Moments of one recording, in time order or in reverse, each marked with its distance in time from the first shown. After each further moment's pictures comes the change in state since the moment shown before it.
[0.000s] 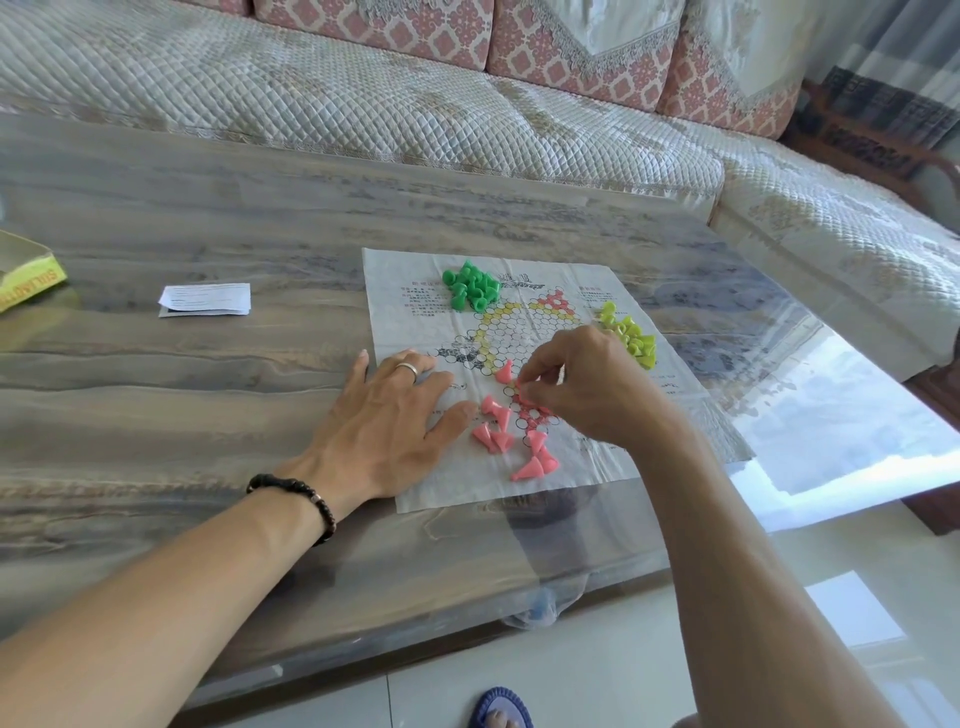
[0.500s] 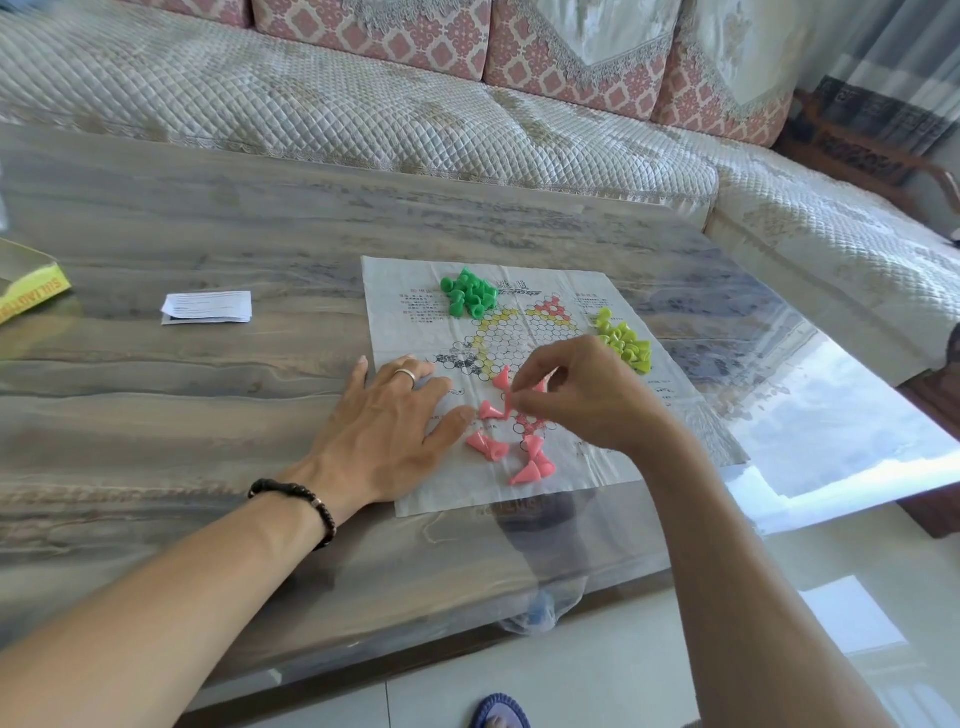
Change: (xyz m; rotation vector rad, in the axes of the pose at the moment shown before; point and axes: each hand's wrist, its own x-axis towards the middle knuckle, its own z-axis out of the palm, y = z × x) left_hand 0.000 0.001 -0.001 -0.003 -0.003 -0.009; right_hand -0.005 -0.001 -0.002 0.233 -0.049 0.031
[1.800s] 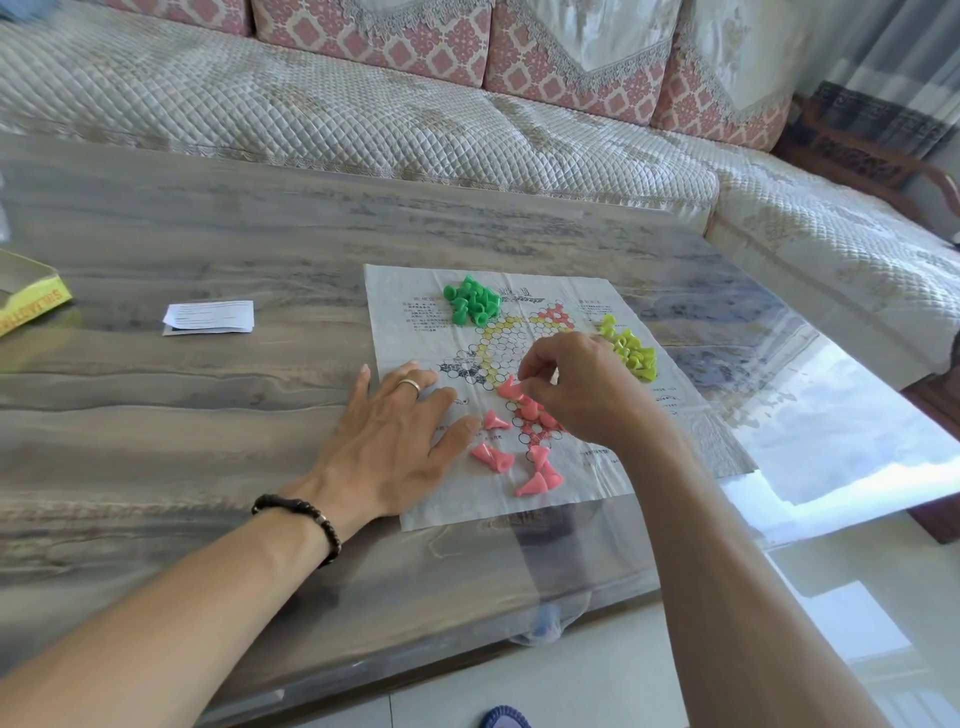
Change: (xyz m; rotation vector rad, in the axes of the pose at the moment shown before) left_hand -0.002 0.002 -0.003 -0.012 -0.021 -0.003; right_hand 0.019 -0.001 0.005 -0.287 0.078 -0.017
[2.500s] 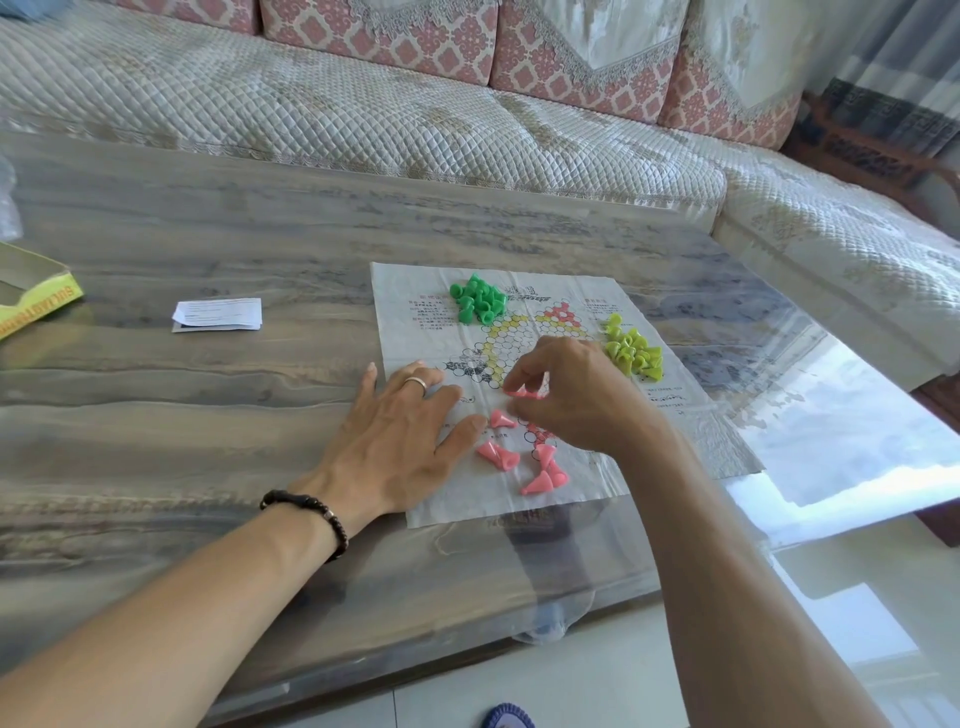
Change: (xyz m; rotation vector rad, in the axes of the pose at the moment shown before) left_hand 0.001 -0.002 0.003 -0.007 0.020 0.013; right_hand -0.002 -0.007 0.004 0.011 -0.059 -0.080
